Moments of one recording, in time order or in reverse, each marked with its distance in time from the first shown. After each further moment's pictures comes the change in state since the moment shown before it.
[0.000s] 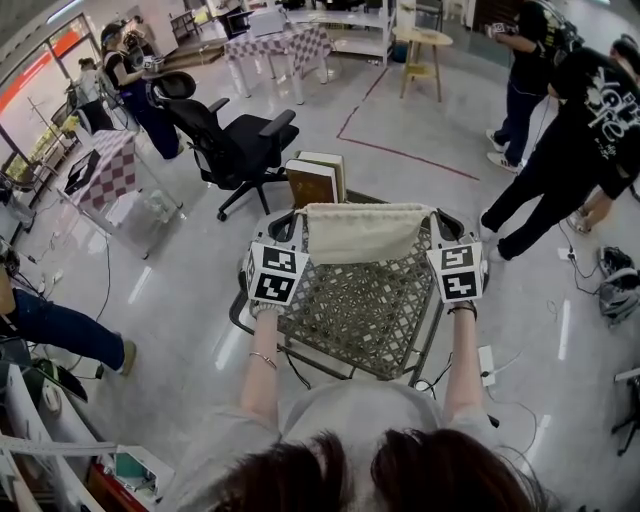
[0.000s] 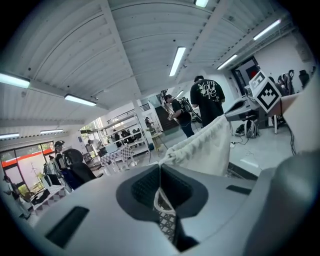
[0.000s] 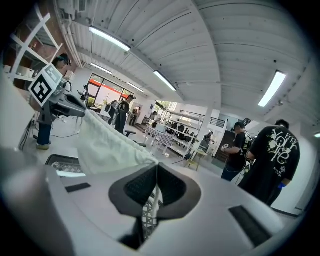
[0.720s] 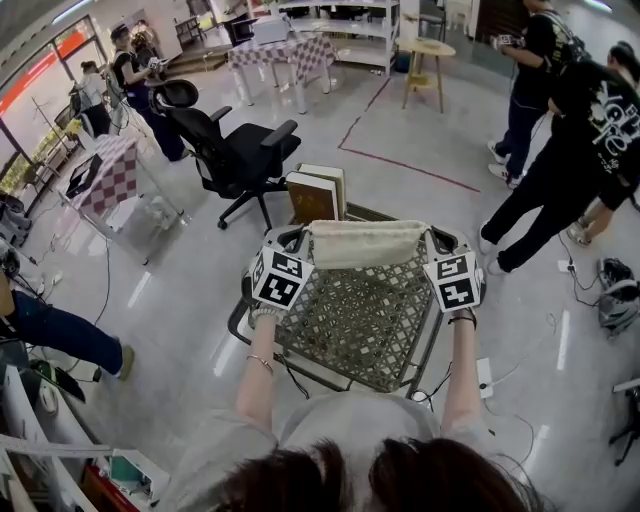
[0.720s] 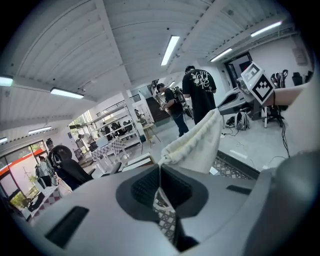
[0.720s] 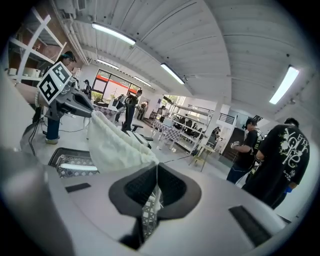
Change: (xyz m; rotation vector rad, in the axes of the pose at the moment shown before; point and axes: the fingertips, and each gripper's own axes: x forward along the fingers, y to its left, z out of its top) left arm 0.028 -0.018 -0.020 0.047 0.117 -0.112; right arm 0.019 0.006 -0.017 -0.036 0.071 0.090
